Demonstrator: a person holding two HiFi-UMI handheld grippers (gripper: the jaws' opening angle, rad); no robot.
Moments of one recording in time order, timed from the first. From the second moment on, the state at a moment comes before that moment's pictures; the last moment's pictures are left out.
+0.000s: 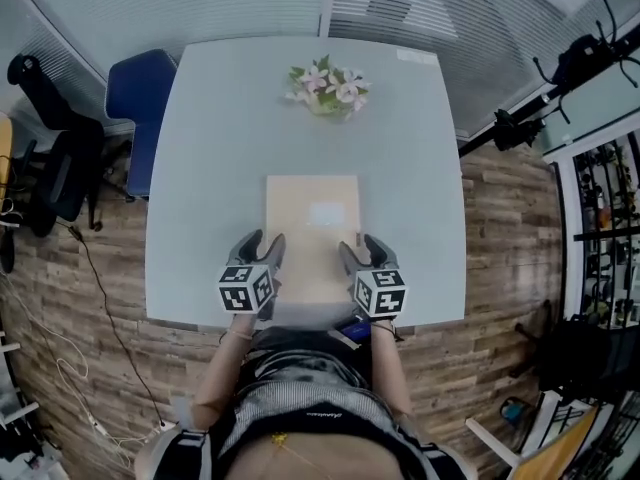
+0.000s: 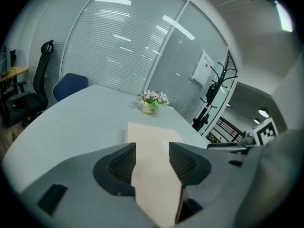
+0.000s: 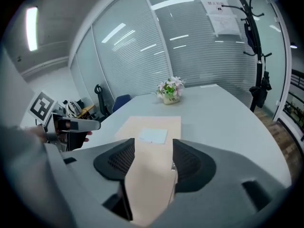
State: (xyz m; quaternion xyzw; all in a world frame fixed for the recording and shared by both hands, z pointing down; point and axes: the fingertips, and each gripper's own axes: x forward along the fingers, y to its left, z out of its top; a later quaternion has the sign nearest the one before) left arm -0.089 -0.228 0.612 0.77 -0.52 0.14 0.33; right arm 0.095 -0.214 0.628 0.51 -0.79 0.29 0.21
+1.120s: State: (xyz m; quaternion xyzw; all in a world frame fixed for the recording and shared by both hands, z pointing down) left arm -0.082 -0.221 0.695 0.74 -0.49 0.17 0.43; right arm 0.106 -0.217 0.701 0.50 -0.74 0.41 0.18
